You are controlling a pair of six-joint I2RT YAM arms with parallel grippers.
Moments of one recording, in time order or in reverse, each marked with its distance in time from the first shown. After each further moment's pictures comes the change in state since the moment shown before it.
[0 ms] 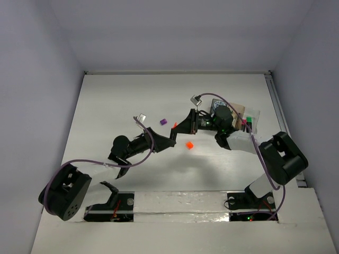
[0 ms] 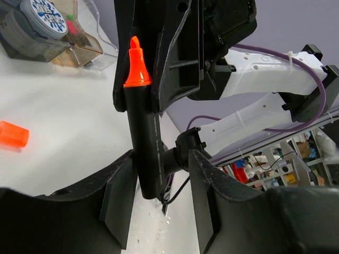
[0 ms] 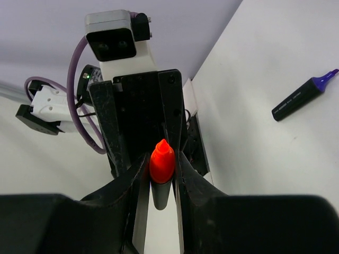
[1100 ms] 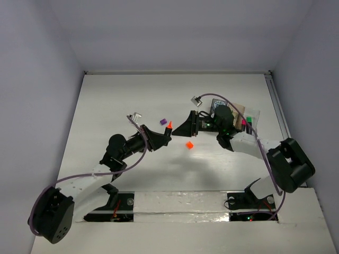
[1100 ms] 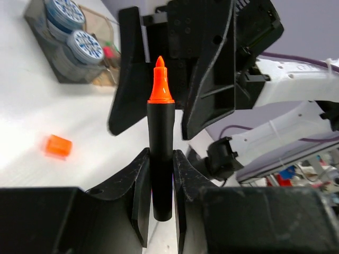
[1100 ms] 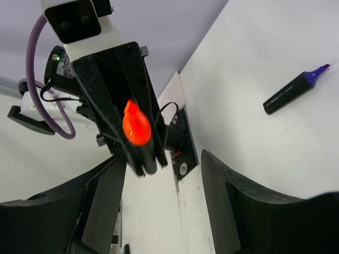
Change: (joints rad) left arm 0.007 -0.220 0.039 -0.327 -0.096 0.198; right arm 0.027 -0.064 0.007 -0.158 0.021 -0.129
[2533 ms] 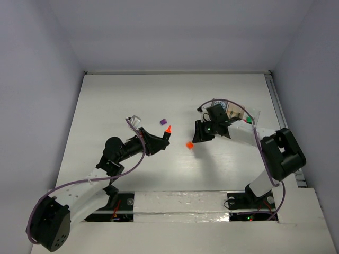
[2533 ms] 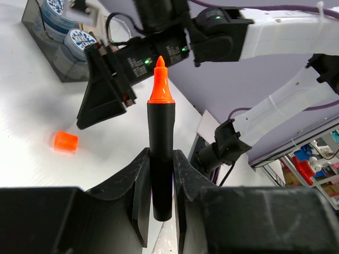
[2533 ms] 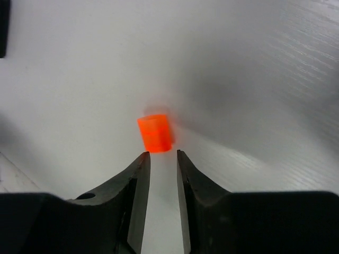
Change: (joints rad) left arm 0.024 -0.137 -0.019 -0.111 0.064 0.111; right arm -0.105 0.121 0.179 -1.019 0.495 -0.706
